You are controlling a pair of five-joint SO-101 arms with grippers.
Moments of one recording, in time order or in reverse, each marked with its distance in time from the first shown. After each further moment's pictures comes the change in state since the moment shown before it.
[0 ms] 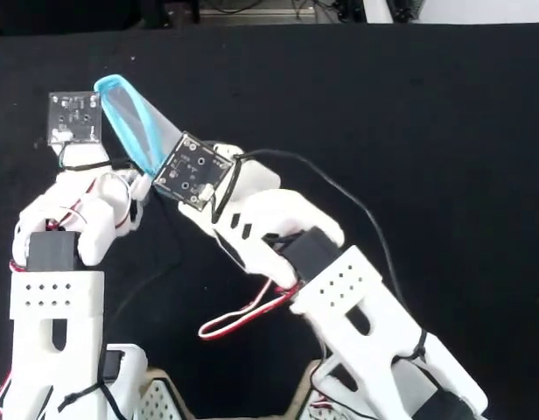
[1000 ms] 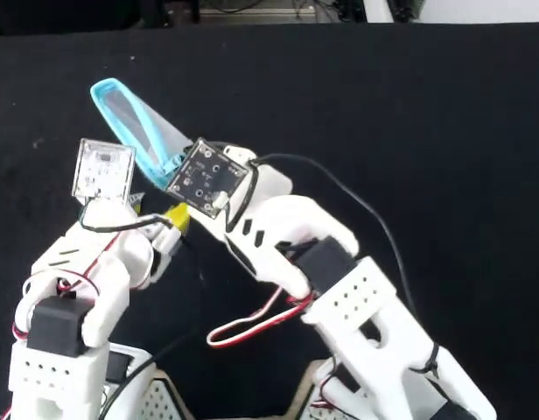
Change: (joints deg) left arm 12.3 -21.6 6.9 5.3 0.0; right arm 0.6 -4.7 1.9 0.4 0.1
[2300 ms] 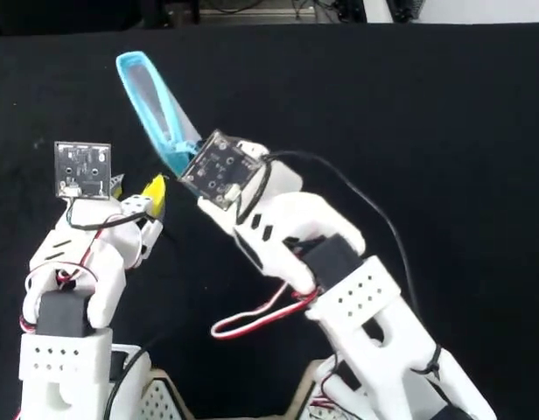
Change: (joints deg) left arm -8.0 0.0 8.9 -14.2 0.0; right arm 2.1 -0.8 2.0 -0.1 -0.2
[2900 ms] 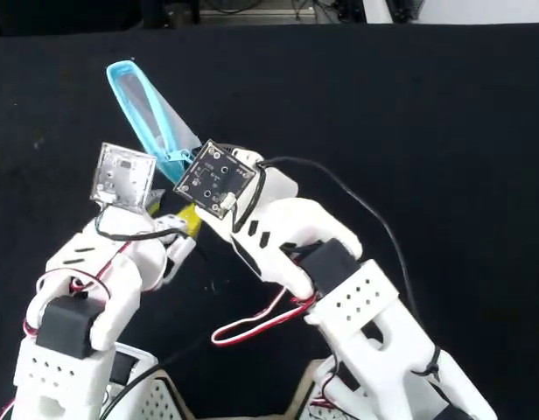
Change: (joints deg) left arm 13.1 -0.4 -6.5 8.4 0.0; right arm -0.4 -0.4 0.8 -0.1 0.0
